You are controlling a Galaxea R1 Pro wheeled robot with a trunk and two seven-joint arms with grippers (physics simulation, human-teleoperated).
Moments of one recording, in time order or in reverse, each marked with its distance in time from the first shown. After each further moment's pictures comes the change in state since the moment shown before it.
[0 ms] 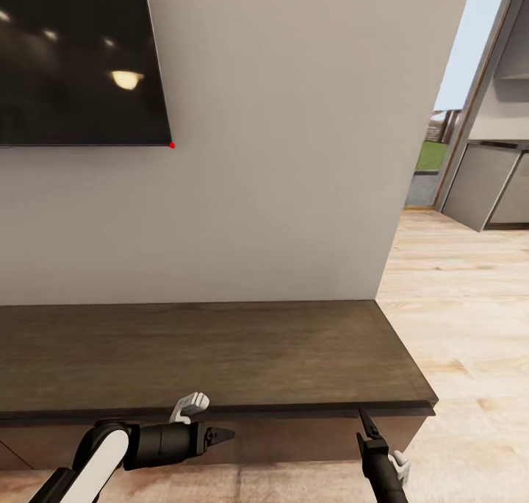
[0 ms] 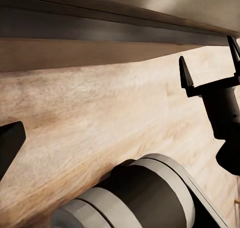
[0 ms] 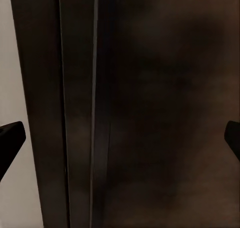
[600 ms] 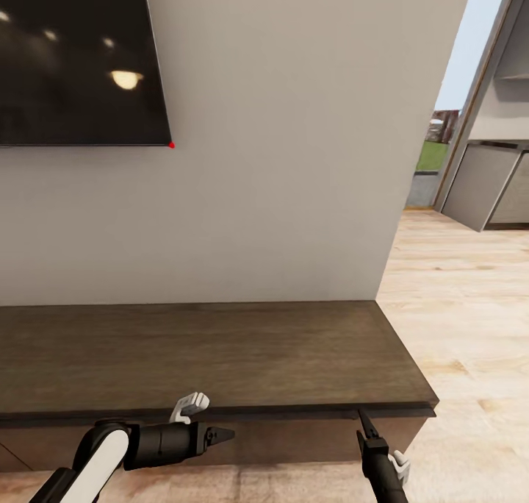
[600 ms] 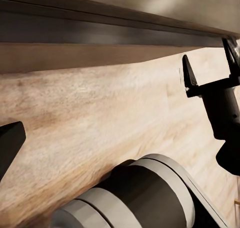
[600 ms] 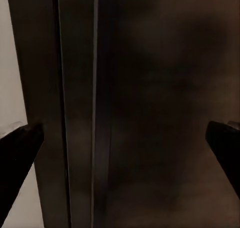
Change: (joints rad) left arm 0.000 0.000 0.000 0.000 0.000 -0.001 0.000; right arm 0.000 -0.001 0.000 0.000 -0.004 0.009 0.001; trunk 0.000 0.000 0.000
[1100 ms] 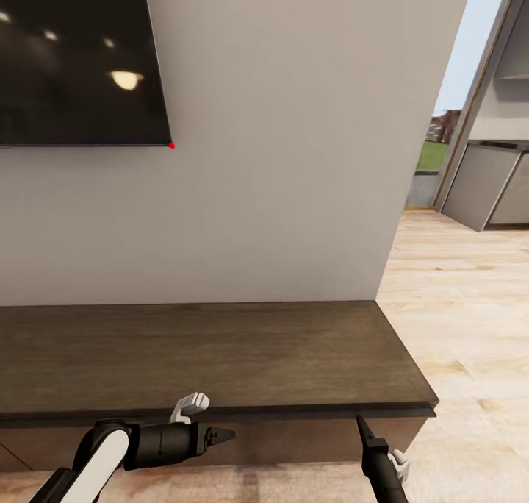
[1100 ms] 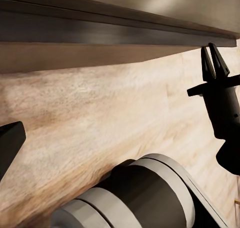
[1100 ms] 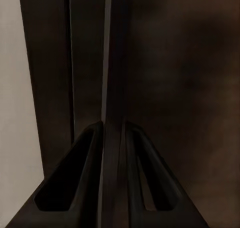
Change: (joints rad) left arm 0.000 0.000 -0.001 0.000 0.000 0.000 0.000; right arm -0.001 0.001 0.002 -0.002 -0.002 0.000 0.014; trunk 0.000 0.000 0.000
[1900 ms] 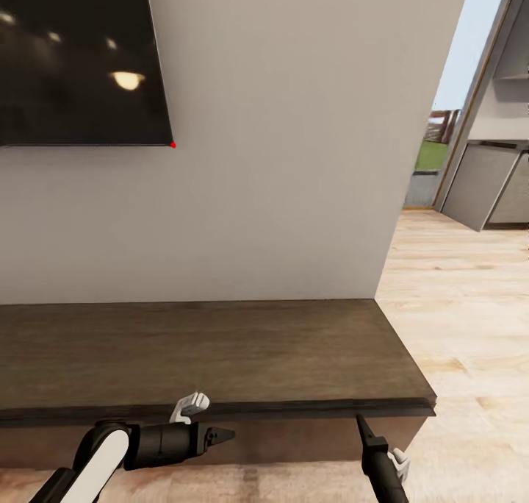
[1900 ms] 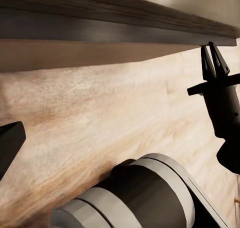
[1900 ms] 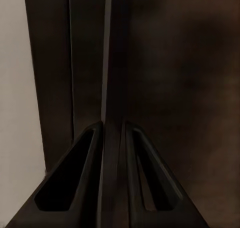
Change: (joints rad) left arm 0.000 0.000 -0.001 0.000 0.000 0.000 0.000; right arm 0.000 -0.001 0.001 -0.009 0.002 0.000 -0.014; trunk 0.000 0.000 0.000
